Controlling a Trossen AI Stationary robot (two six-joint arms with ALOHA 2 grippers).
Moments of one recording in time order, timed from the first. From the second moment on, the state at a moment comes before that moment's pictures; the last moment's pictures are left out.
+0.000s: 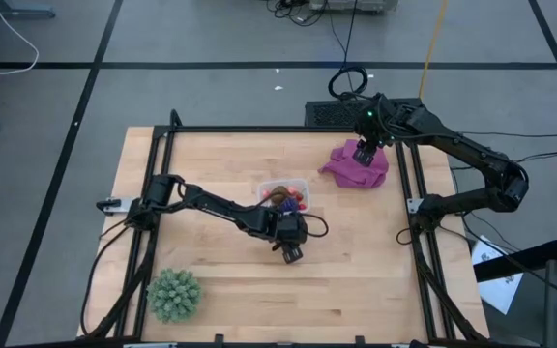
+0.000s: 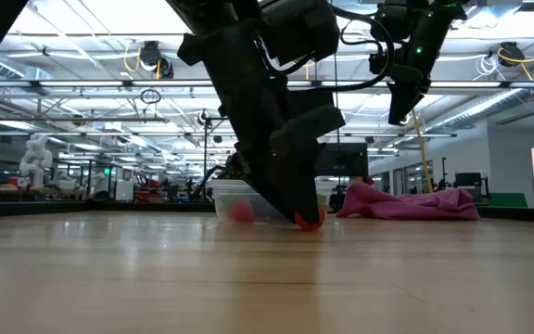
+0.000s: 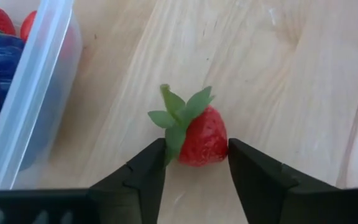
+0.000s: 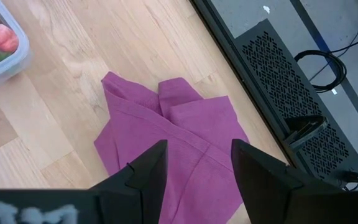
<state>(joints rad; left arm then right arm) -0.15 2.12 1.47 -0.44 -0.18 -0.47 -0.70 1.26 1.15 -0.95 0.10 -0.20</state>
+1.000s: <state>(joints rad) -0.17 2.12 1.47 -0.32 -0.12 -0.53 -0.70 1.26 1.15 -0.95 0.10 -0.20</state>
